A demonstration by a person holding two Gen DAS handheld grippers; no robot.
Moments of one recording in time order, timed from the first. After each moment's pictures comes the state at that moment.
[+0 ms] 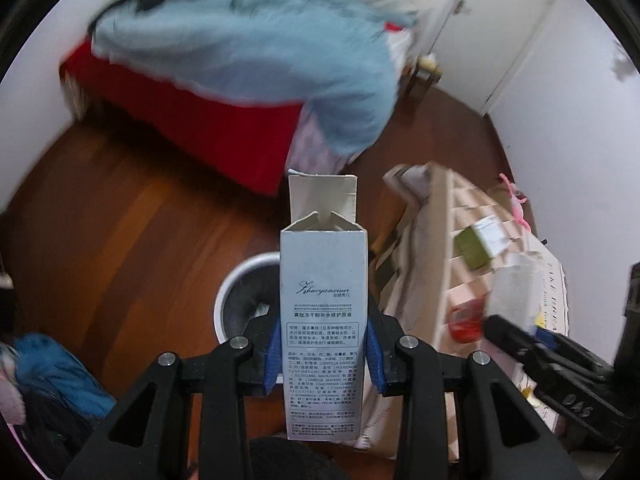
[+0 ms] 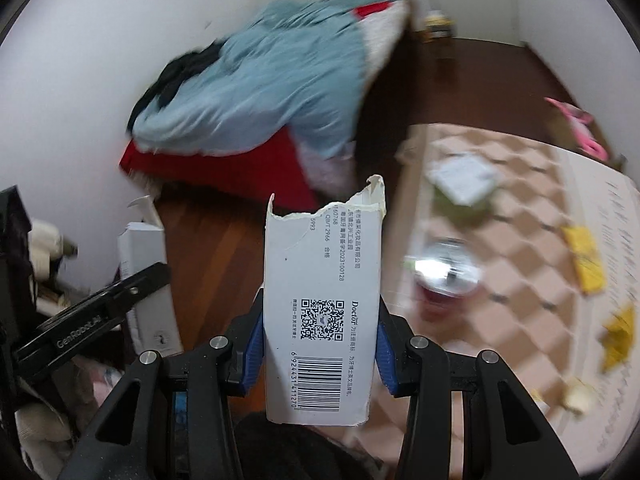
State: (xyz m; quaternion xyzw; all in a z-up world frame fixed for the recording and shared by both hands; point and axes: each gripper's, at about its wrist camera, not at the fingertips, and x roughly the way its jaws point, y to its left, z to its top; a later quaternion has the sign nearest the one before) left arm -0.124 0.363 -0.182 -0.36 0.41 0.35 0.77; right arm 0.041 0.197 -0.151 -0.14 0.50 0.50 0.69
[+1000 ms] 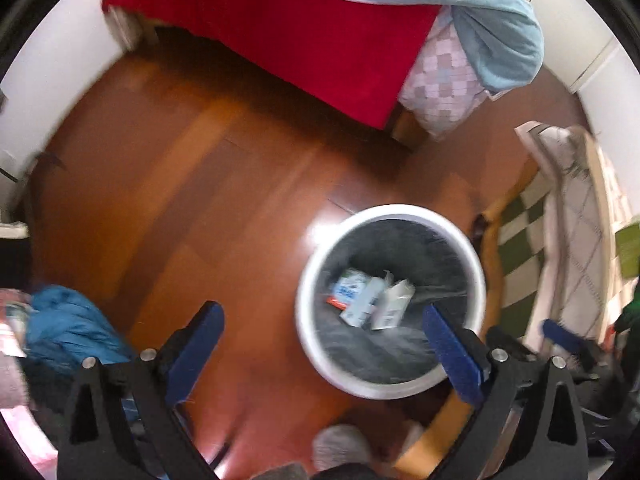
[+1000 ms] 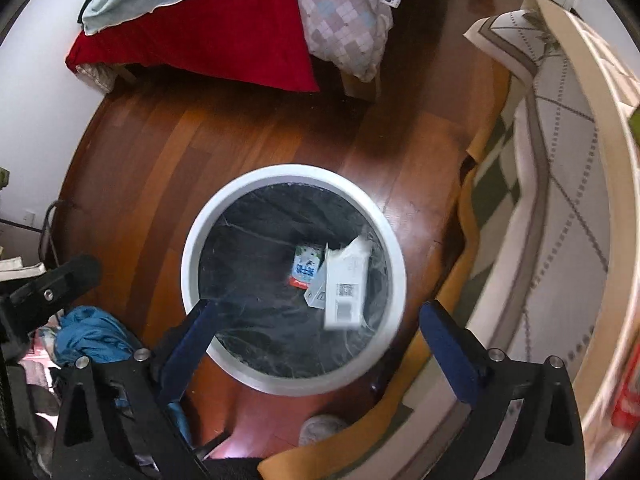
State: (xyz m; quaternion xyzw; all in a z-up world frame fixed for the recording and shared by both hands) left arm -0.153 0.421 -0.328 -0.36 0.50 0.44 0.66; right arm 0.022 0.336 -0.378 -0.27 0.59 0.44 0.63
